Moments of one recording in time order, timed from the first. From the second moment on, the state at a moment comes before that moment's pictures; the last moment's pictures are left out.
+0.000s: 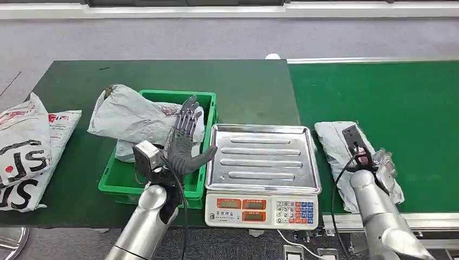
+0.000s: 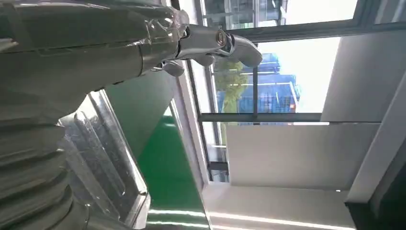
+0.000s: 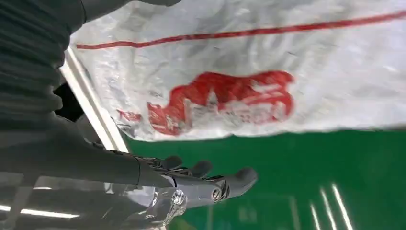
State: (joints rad) left arm -0.35 -0.25 -0.29 -1.15 0.01 -0.10 -0.45; right arm -0.61 -0.15 -0.11 -0.50 1.13 -0.20 0.35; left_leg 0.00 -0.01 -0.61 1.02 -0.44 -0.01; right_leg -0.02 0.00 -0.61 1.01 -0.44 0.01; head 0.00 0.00
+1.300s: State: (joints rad) left arm -0.32 -0.25 -0.29 -1.19 -0.03 -0.05 -0.41; right arm -0.67 -0.19 -0.29 -0.39 1.12 -0.25 0.13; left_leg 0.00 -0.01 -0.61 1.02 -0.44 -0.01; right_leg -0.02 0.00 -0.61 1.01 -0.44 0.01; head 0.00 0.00
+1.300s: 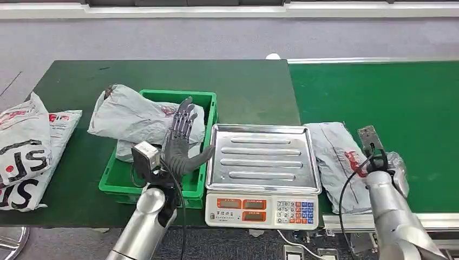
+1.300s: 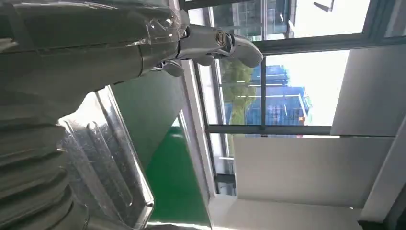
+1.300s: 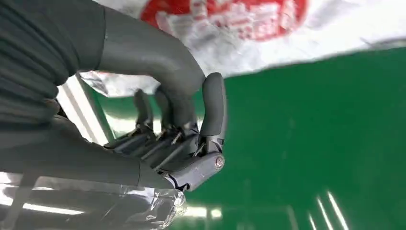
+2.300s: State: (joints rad) left arm -0.37 -0.26 -0.28 -1.10 -0.05 -0.07 -0.43; right arm -0.64 -0.12 -0.22 -0.41 1.21 0.07 0.08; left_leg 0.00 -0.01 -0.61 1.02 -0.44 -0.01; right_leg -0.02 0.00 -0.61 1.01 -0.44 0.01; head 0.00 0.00
